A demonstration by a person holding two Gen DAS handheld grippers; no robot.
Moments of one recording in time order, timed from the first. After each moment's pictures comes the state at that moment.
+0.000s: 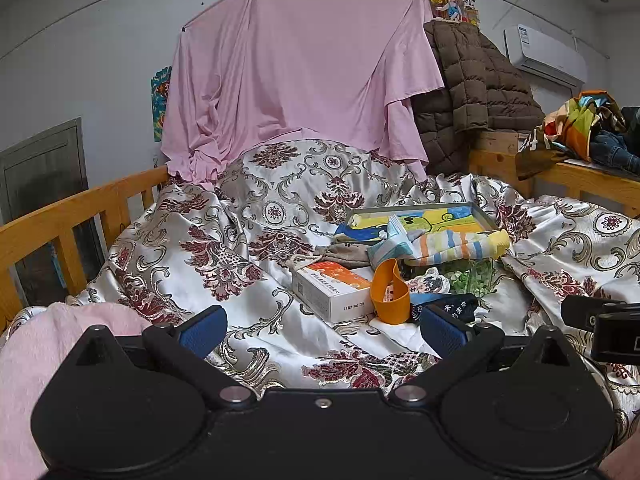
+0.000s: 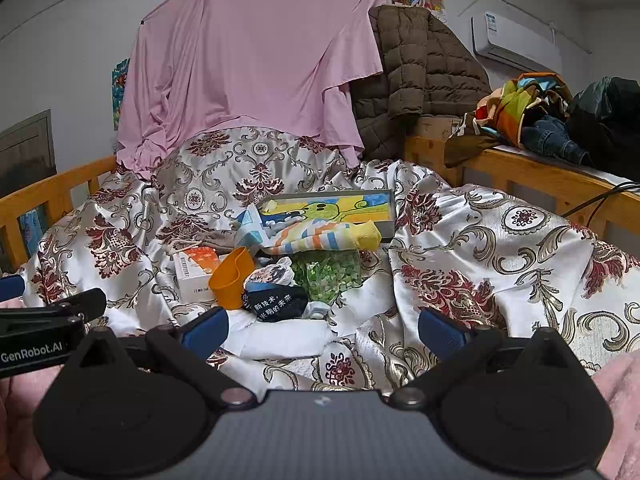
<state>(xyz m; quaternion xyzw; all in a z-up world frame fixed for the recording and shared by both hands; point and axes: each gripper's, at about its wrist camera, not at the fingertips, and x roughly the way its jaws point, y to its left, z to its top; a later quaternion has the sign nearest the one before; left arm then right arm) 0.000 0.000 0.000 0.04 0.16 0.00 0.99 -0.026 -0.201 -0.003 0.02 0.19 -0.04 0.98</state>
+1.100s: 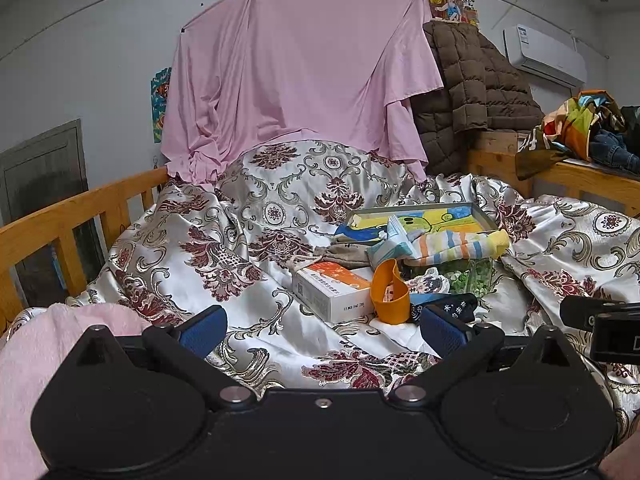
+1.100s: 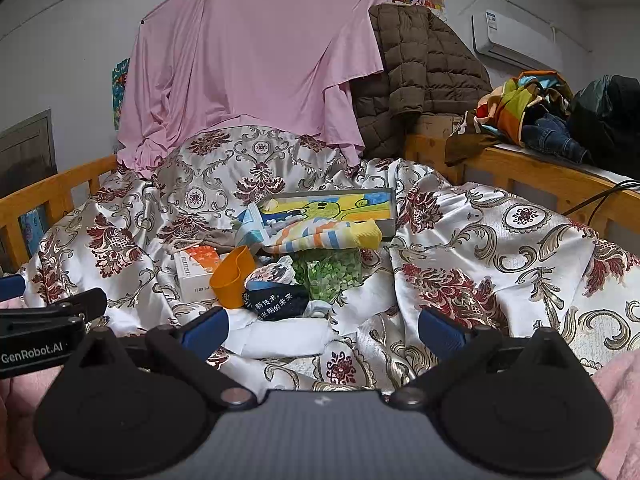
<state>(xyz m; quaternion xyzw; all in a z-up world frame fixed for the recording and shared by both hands) 0.000 0.000 0.000 0.04 0.16 0.00 0.99 -0.025 -0.201 -0.003 0.02 0.19 -0.03 0.98</state>
